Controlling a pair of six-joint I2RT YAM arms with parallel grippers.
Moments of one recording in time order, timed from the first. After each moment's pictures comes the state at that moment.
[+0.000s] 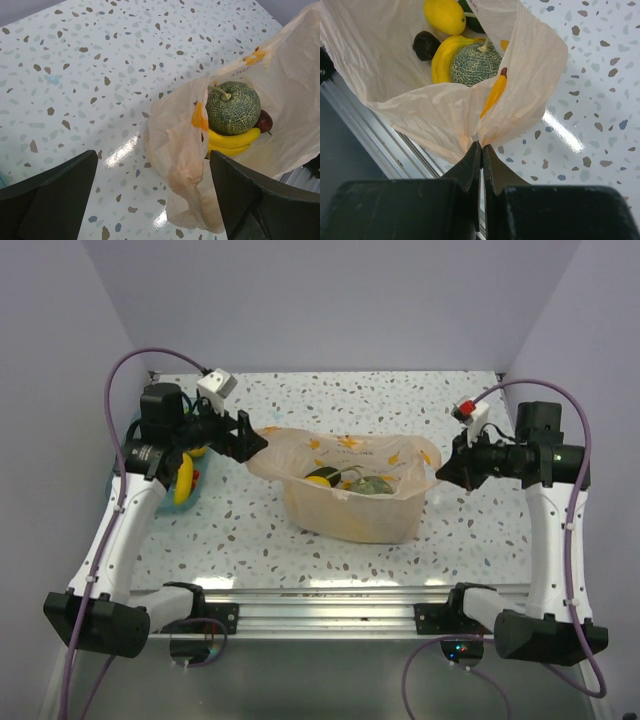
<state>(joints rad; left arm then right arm) -0.13 1.16 1.23 -0.55 0.60 0.05 -0.13 1.15 1.44 -1.27 -0.77 -0.57</state>
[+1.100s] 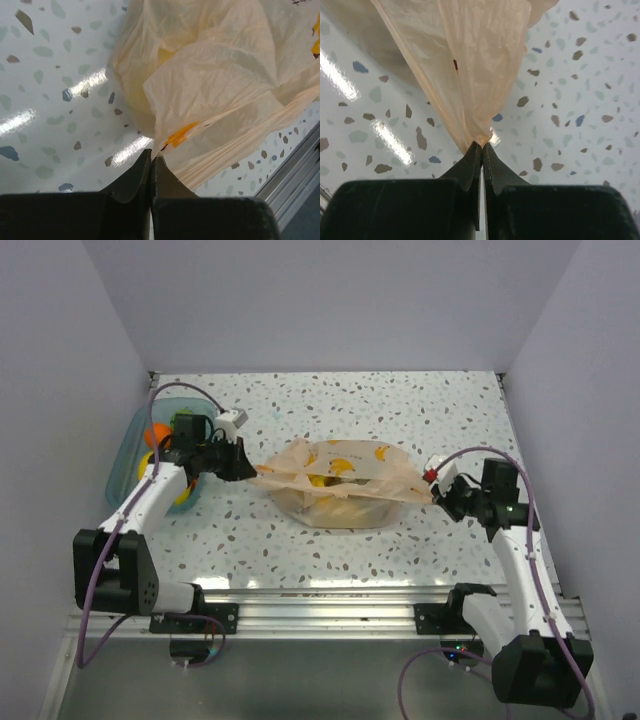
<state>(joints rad) -0.07 1.35 1.01 -0.46 0.59 0.03 -0.10 0.90 0.78 -0.69 -0.56 -0.85</state>
